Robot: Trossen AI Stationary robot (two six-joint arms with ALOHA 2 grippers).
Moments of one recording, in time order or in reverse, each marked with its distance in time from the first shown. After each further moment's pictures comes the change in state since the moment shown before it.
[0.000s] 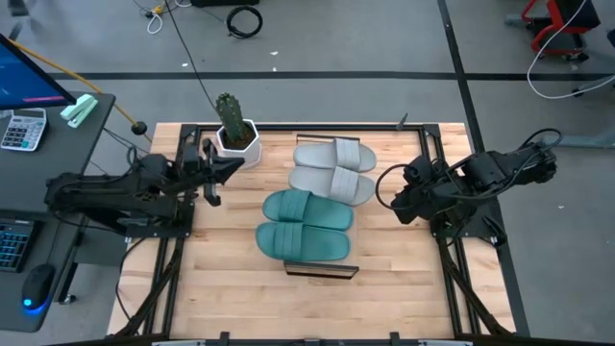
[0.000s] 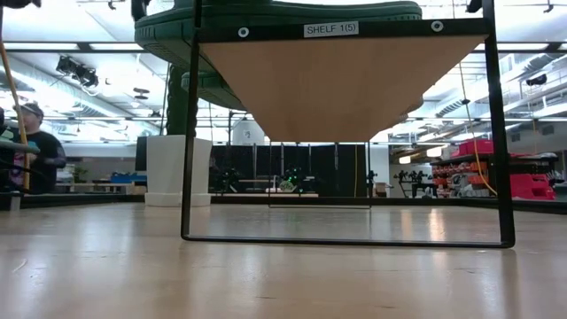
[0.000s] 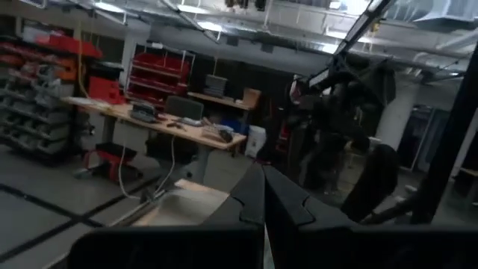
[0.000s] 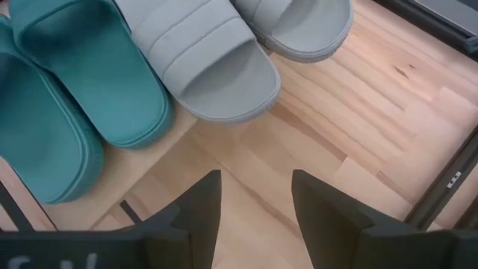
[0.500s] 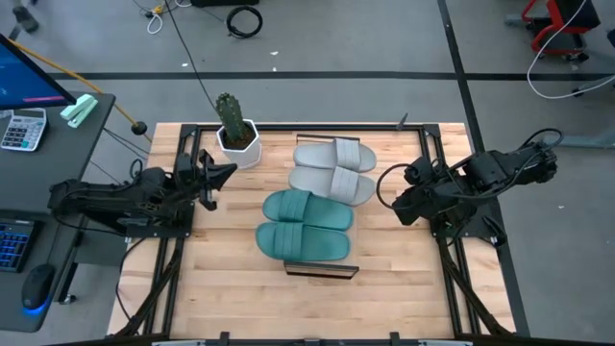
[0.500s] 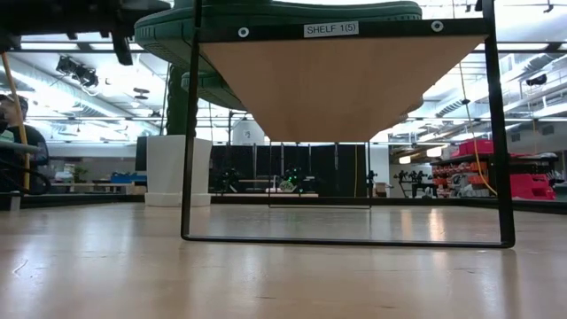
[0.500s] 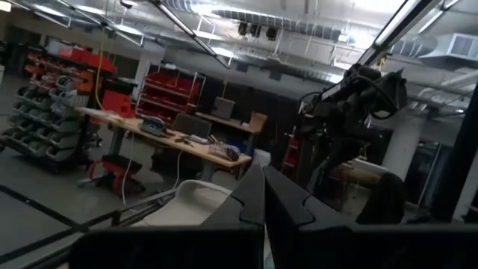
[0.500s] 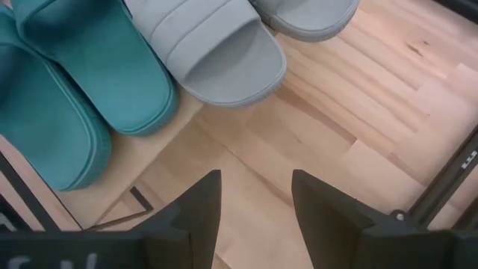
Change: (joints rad) left arm -0.011 -0.188 -0.288 0.198 -0.067 -0.028; right arm 0.000 -0.004 0.000 0.000 -0.056 0.044
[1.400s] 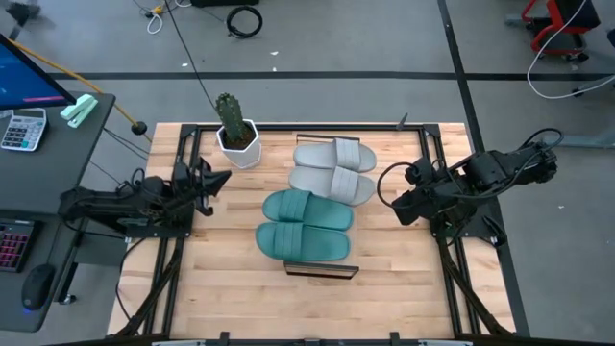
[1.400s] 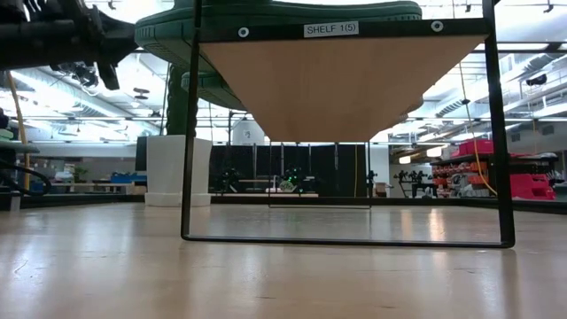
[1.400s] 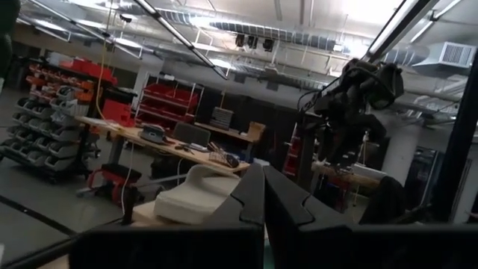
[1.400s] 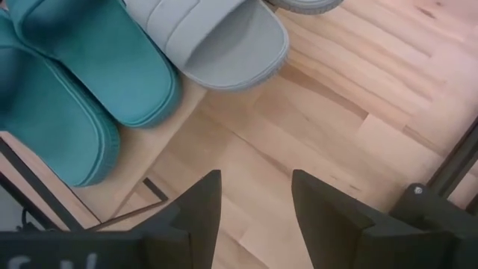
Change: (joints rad) left arm -0.004 -0.231 -0.215 0.034 -0.006 0.032; right arm 0.000 0.000 0.000 0.000 -0.058 0.089
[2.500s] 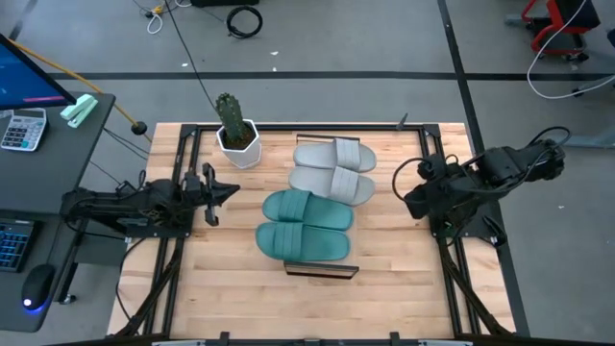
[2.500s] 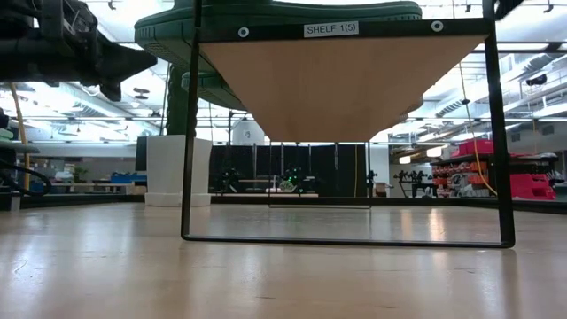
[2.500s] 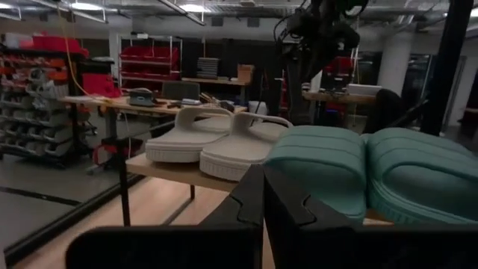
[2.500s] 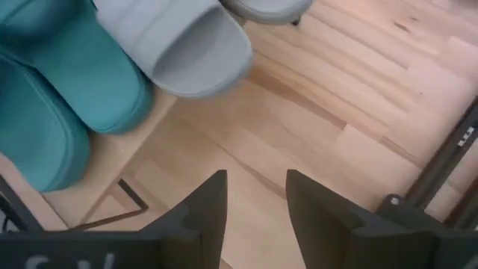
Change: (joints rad) left arm 0.000 -0.026 -0.010 -0.234 0.108 0.137; right arm 0.019 -0.146 -0.128 0.008 0.049 0.000
